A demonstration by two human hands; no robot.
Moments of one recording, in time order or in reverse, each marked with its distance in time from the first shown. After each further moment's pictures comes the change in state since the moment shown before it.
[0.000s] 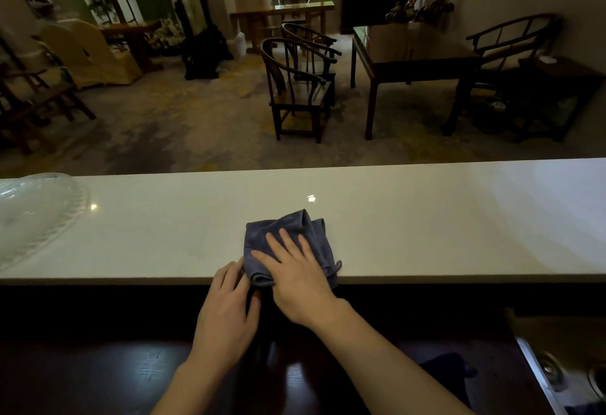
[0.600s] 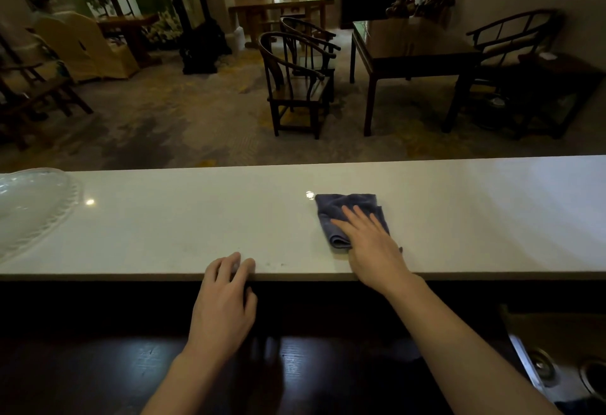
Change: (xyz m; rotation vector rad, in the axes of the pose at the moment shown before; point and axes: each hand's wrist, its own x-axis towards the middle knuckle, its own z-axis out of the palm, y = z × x) left_hand 0.008 0.007 0.005 0.154 0.000 -0.017; right_hand -0.037 0.115 -0.049 0.005 0.176 0.249
